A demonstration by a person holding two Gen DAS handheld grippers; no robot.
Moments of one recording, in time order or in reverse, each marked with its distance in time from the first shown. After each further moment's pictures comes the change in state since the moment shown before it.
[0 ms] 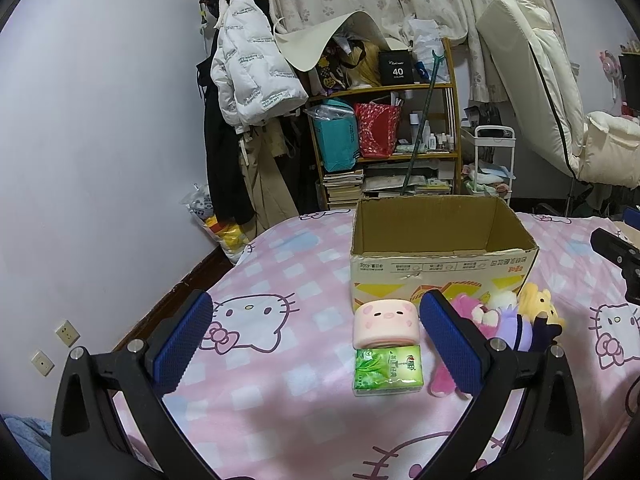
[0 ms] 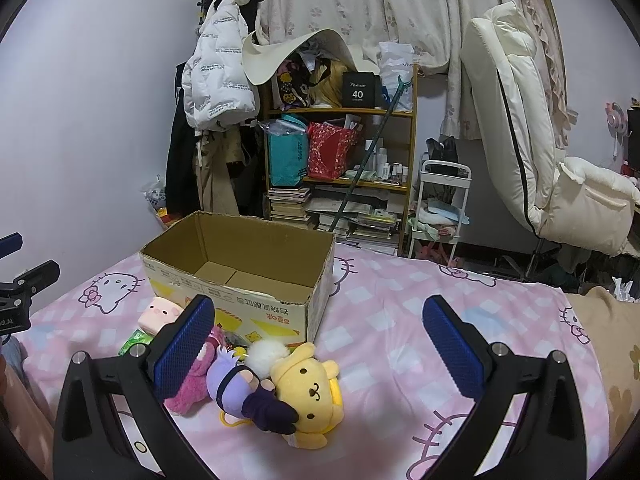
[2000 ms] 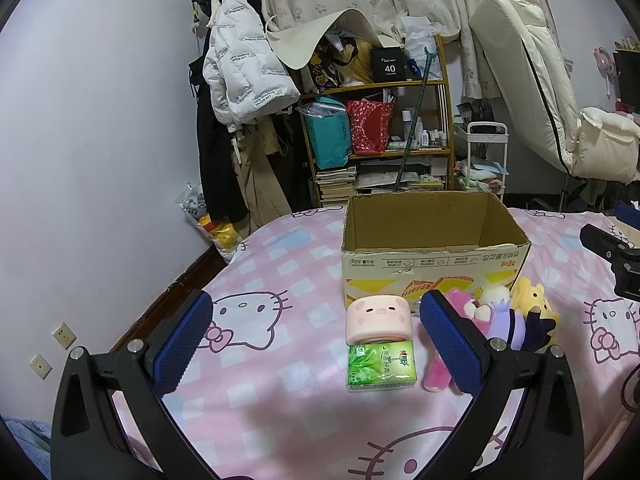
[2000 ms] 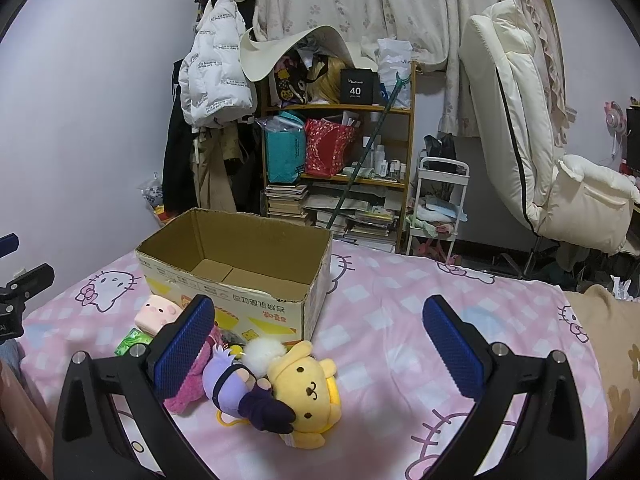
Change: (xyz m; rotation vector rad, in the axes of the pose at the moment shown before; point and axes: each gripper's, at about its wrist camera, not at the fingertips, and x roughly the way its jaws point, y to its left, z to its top) left arm -0.004 -0.001 0.001 0.017 0.008 -0.018; right arm 0.000 0.002 -0.002 -0.010 0.000 -0.007
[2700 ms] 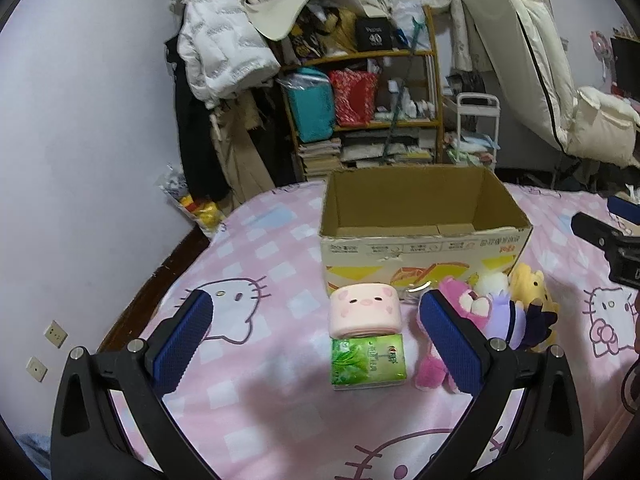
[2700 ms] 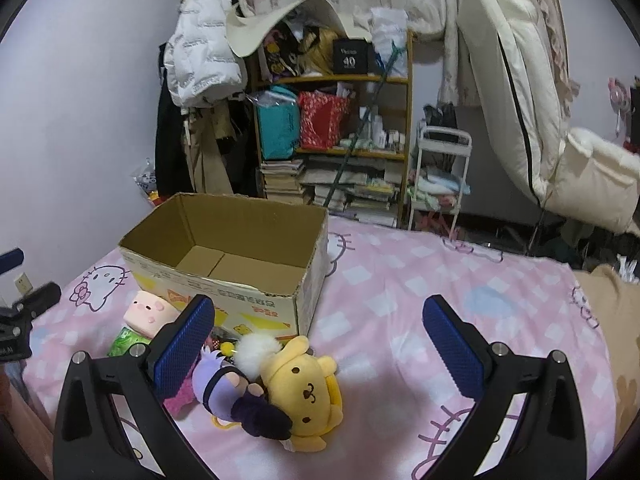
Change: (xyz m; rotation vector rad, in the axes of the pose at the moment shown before) left arm 0.043 -0.018 0.009 0.041 0.127 -0.063; right arm 0.038 -0.013 0.001 0.059 0.117 0.005
